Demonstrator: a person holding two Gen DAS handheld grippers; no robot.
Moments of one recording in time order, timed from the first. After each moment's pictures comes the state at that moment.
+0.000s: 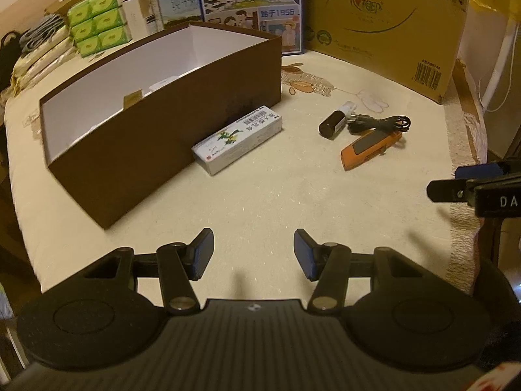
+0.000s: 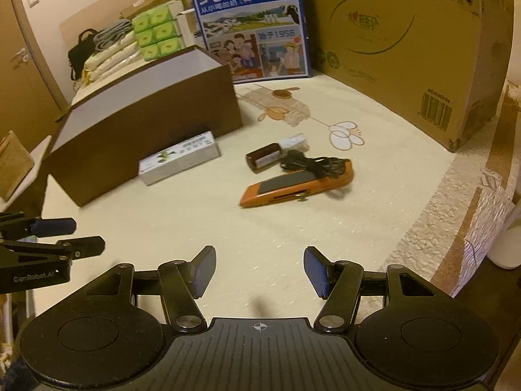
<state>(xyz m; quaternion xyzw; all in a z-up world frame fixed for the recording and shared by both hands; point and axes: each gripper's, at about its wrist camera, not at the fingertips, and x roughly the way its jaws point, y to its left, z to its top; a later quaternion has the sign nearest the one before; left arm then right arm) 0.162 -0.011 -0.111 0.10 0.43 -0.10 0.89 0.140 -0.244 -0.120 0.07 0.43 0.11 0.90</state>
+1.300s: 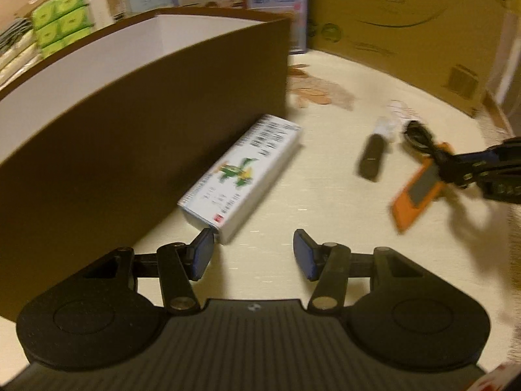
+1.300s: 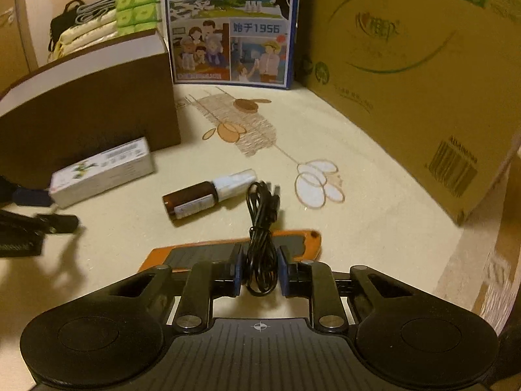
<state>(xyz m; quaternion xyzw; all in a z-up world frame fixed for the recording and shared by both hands) 0.282 -0.024 -0.183 0.09 0.42 -0.15 0.89 0.249 -0.259 -0.172 0.00 0.42 0.09 0.90</state>
